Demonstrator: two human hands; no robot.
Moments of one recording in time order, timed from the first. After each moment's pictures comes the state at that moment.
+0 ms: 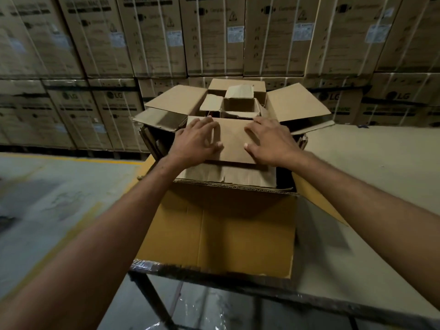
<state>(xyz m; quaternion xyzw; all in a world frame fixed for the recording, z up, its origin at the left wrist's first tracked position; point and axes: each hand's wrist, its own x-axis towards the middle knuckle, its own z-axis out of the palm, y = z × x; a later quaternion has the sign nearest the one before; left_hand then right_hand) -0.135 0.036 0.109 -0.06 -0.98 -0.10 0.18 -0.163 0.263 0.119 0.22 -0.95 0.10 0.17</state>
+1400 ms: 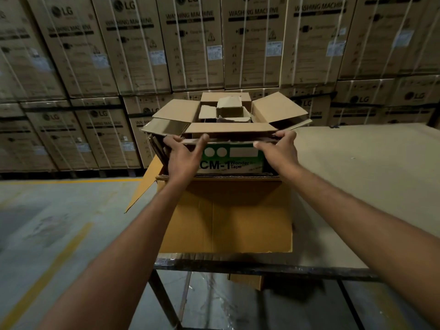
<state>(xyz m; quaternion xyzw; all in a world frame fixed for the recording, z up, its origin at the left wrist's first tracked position) -0.041 0.028 0.102 0.08 -0.82 -0.50 0.26 -0.062 0.260 0.108 -0.04 -0.79 0.58 0.17</state>
